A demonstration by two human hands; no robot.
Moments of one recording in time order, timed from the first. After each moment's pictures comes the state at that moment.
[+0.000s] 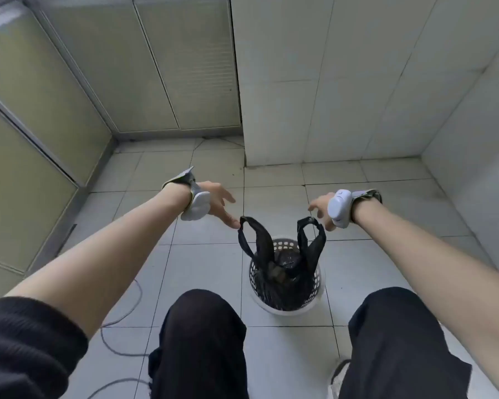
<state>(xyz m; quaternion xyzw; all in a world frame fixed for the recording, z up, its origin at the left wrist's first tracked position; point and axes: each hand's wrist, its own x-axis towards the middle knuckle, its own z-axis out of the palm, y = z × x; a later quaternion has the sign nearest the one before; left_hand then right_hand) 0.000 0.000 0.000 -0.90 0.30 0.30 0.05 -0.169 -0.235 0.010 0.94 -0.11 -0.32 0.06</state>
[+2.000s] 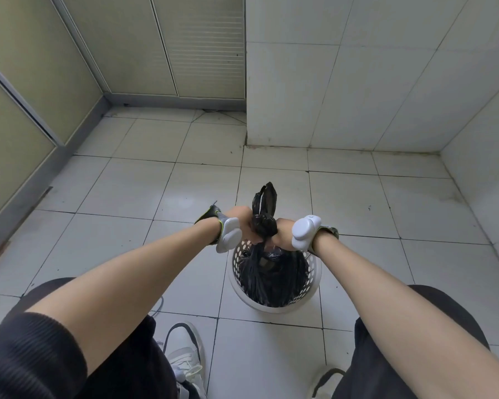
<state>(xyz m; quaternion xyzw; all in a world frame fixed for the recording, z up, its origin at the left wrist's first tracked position) -0.091 -0.062 -0.123 -0.89 0.30 0.33 -0.06 -0.154 -0.198 -0.149 0.94 0.01 -0.29 -0.20</state>
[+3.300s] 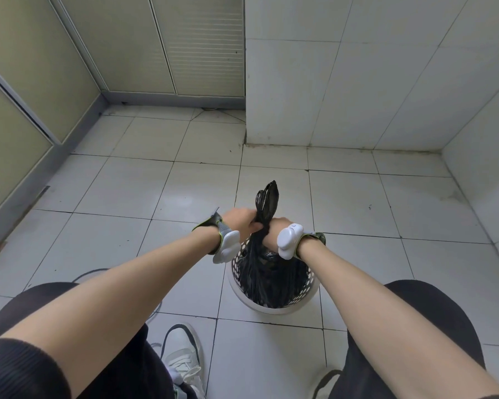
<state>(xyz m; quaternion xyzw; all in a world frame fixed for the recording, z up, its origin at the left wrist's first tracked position) -0.094 -0.057 -0.131 -0.90 0.32 0.26 -0.14 -0.146 -0.172 -0.162 0.91 -0.18 -0.26 -0.27</state>
